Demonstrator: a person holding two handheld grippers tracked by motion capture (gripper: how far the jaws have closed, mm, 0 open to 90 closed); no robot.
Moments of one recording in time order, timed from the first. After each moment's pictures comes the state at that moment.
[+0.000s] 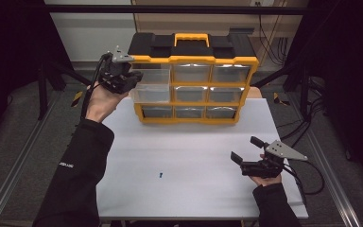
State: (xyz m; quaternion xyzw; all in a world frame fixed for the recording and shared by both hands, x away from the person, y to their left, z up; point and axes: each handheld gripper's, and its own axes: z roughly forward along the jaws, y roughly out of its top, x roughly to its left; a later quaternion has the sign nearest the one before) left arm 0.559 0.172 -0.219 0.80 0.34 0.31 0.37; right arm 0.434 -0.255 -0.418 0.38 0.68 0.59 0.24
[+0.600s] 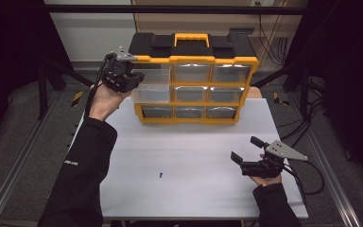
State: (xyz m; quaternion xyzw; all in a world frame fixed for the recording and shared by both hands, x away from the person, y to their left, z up) left arm 0.571 0.168 -0.226 0.81 0.36 0.30 0.36; right arm 0.434 -0.255 -0.418 0.38 0.67 0.59 0.23
